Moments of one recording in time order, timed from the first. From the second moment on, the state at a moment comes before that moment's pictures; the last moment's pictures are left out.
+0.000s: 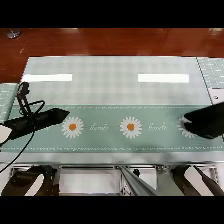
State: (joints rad) left arm -0.09 -0.56 0.49 0.95 -0.87 -1.56; right arm -0.74 -0.93 1.45 -1.38 1.82 1.78
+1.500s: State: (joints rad) left arm -0.18 -1.16 1.15 1.30 -1.10 -1.57; right arm 0.10 -1.24 1.17 -1.52 1.27 1.75
